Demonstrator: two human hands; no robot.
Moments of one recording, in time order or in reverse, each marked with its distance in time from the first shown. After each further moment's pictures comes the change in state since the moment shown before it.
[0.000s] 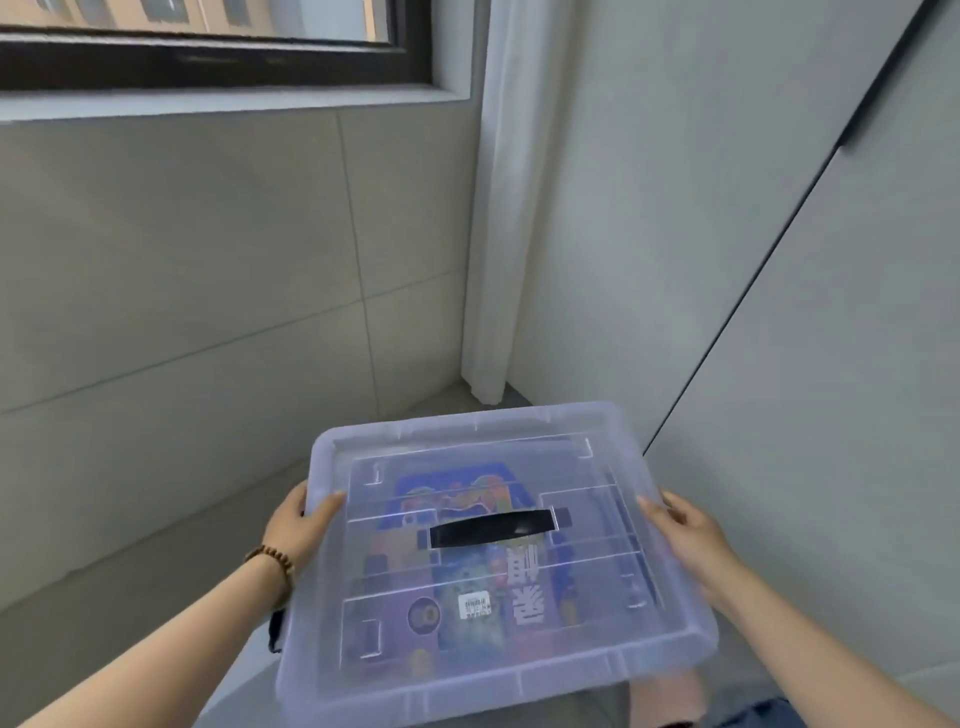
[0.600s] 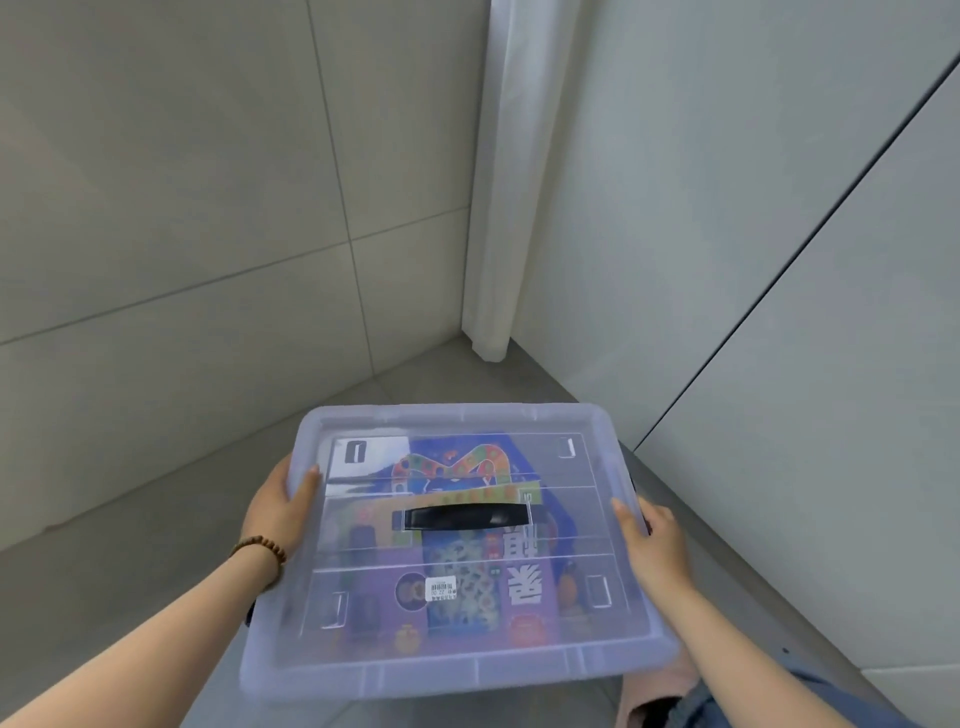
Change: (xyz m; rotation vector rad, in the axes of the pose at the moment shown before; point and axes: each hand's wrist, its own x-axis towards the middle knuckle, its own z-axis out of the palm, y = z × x) left_hand 0.033 -0.042 0.023 0.146 0.091 0.023; right_hand 0.021 0.058 0.047 -0.325 0.098 -0.081
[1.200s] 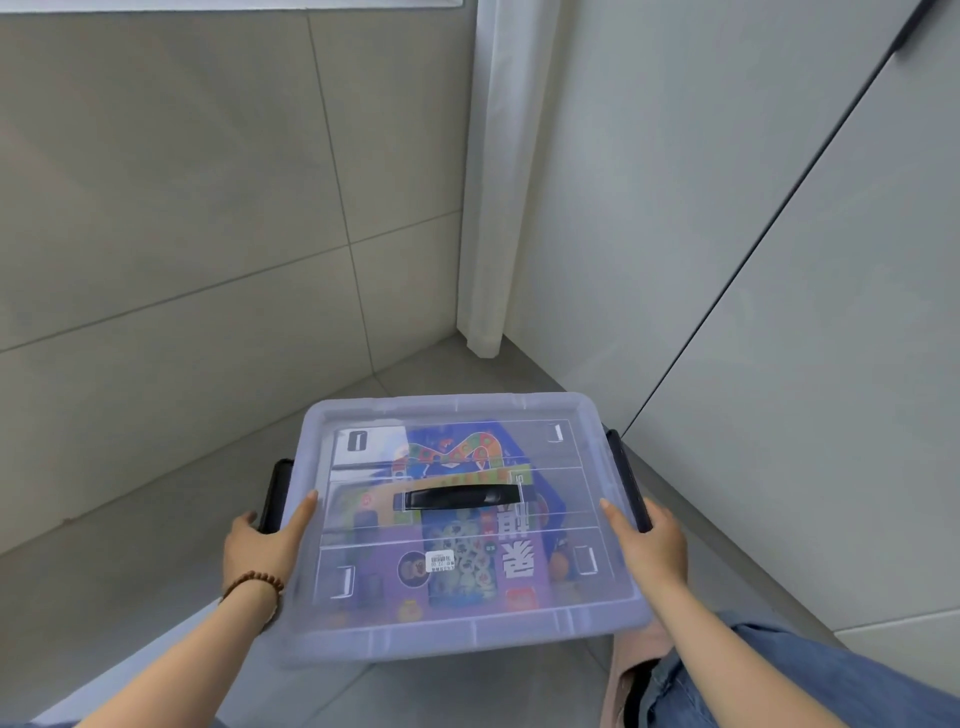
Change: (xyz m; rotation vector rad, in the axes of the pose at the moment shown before) left_hand -0.044 -0.036 -0.011 -0.112 0.172 -0.323; right_hand -0.036 0.007 -0.010 0.135 0.098 0.048
